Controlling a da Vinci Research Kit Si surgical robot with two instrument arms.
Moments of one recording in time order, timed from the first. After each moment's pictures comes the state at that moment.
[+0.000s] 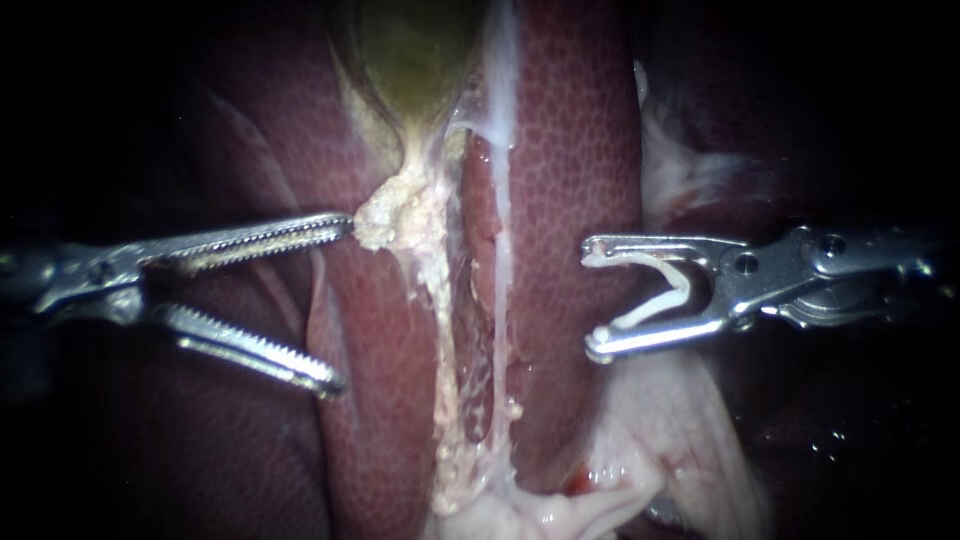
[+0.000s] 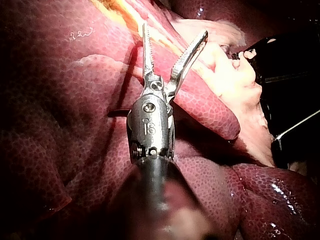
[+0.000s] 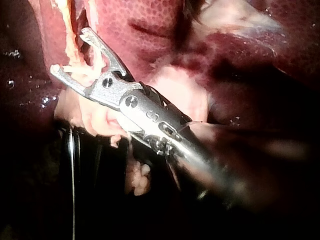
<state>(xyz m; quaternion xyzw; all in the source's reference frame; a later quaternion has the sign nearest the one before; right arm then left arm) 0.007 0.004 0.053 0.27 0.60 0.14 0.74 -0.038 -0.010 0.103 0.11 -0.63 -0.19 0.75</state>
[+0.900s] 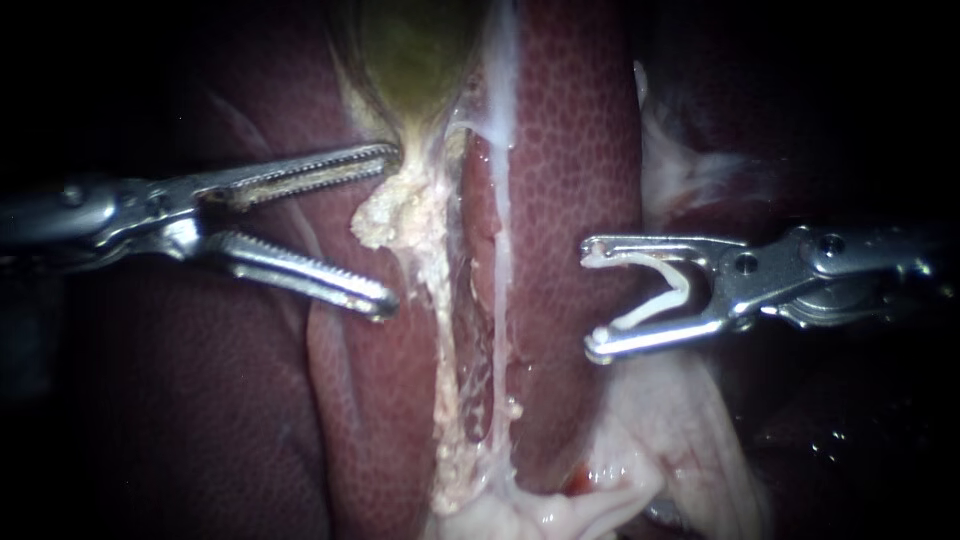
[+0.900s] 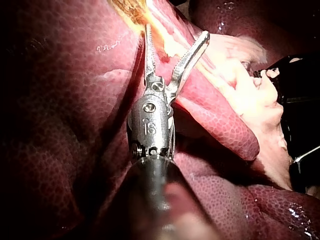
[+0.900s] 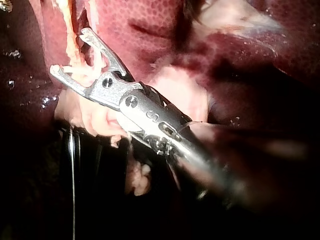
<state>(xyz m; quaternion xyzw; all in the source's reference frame) 0.007 0.005 0.053 0.27 0.60 0.15 0.74 -0.041 -0.005 0.107 0.10 -0.62 -0.21 0.75</state>
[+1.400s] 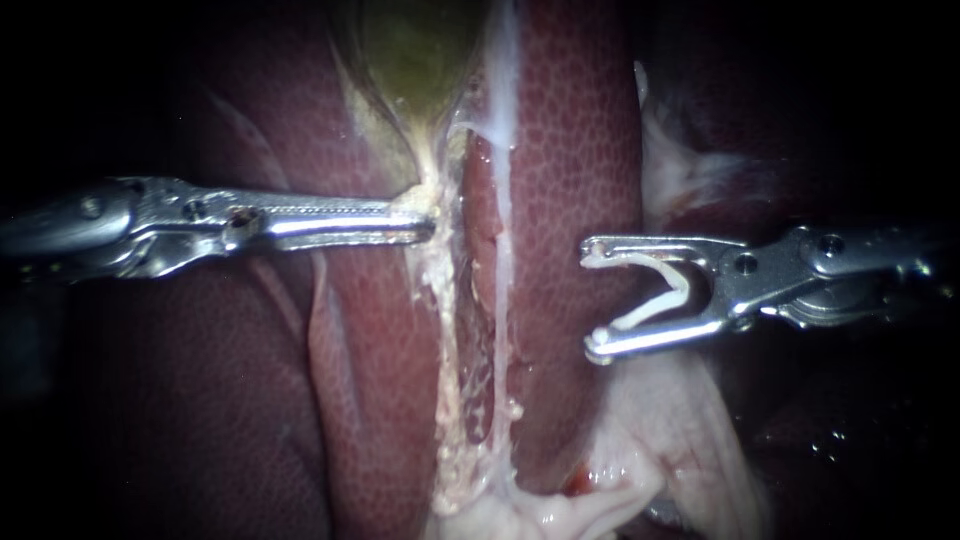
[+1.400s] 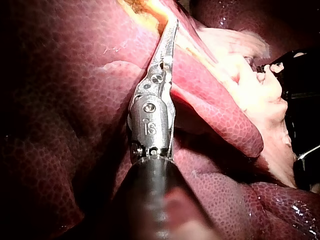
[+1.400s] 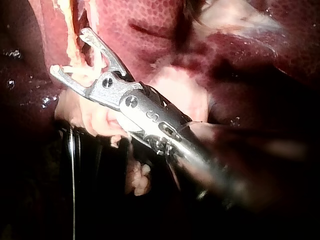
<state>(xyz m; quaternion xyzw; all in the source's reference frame) 0.008 0.004 0.053 0.27 0.60 0.15 0.74 -0.040 -0.006 0.109 0.08 -0.59 -0.24 0.76</state>
